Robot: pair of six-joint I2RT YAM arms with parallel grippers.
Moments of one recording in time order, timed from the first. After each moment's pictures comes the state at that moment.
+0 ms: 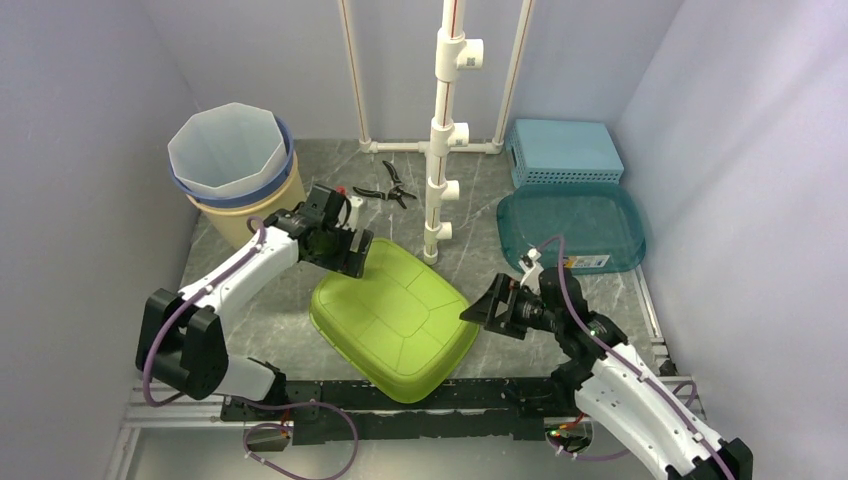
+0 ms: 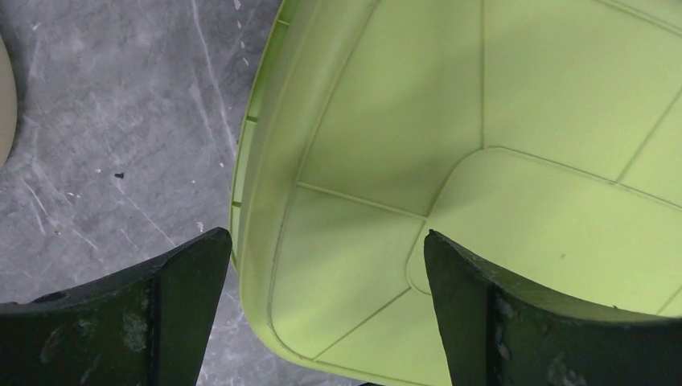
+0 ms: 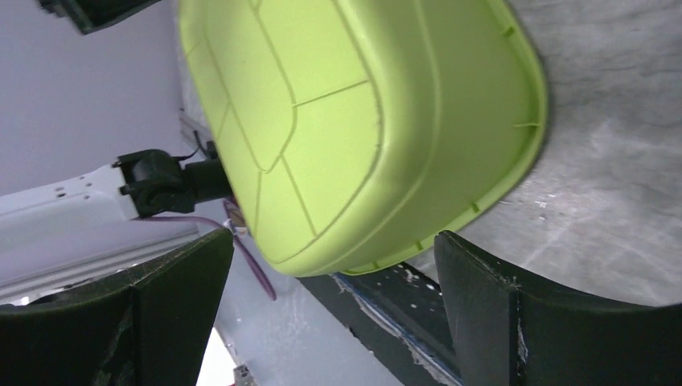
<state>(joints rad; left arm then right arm) -0.44 1.39 1.06 -0.74 0.06 -0.09 0.47 0.58 0.38 -0.45 -0.46 0.87</state>
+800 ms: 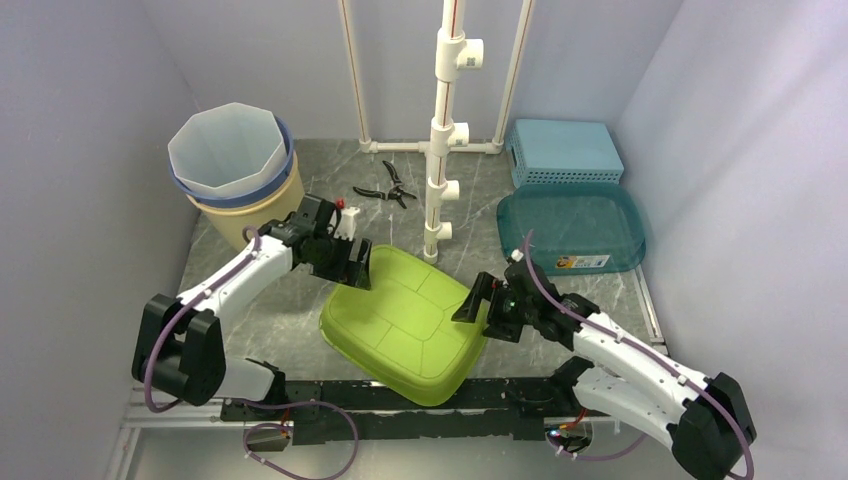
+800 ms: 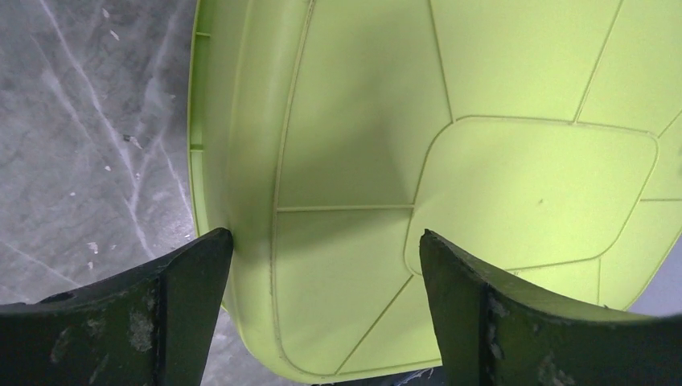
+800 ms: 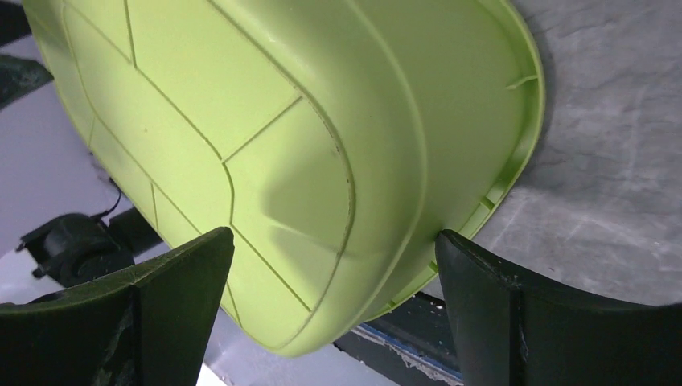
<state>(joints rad) -0.39 1.37 0.96 -0.69 0.32 -0.09 0.66 0.86 0.46 -0.44 -0.23 1.02</state>
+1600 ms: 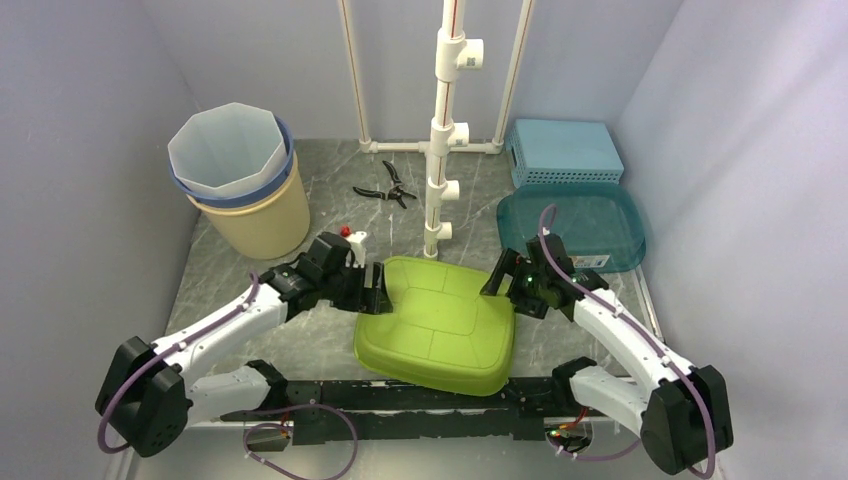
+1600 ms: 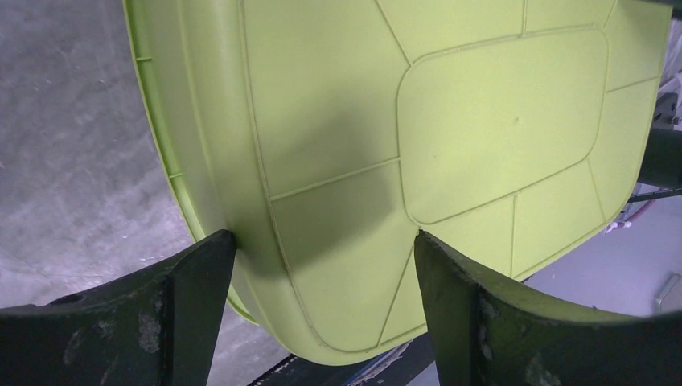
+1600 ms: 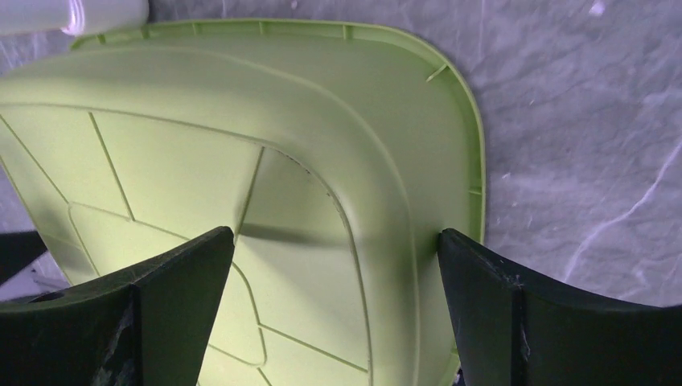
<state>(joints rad) -0.61 1.12 0.68 -0.43 0.30 -0.48 0.38 1.00 0.60 -0.59 -0.13 0.81</state>
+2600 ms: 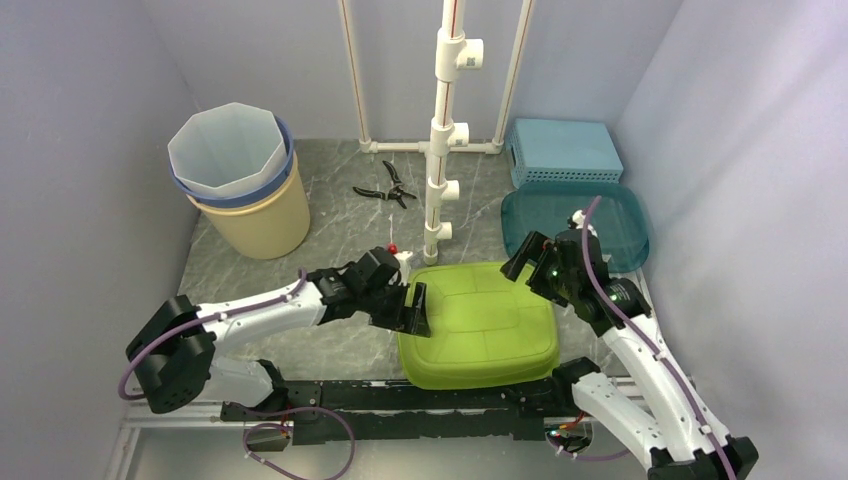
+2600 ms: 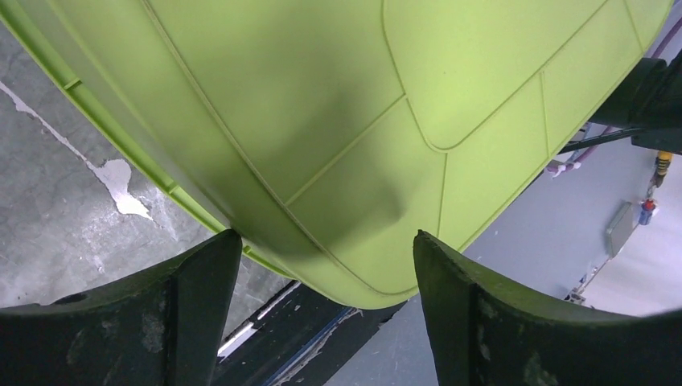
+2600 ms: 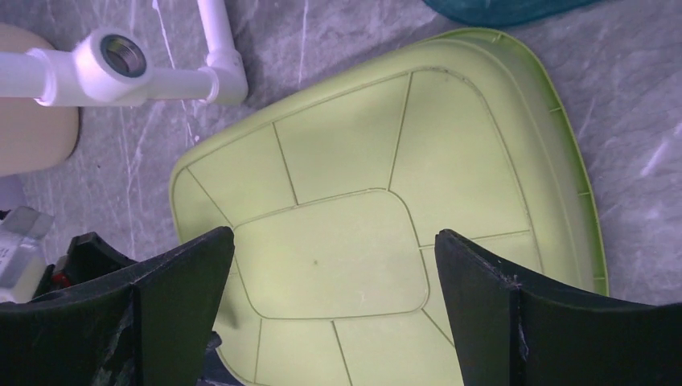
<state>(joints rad) -0.91 1.31 0.75 -0.32 0.28 -0.69 0.34 0.77 0.78 -0.78 0.03 0.76</state>
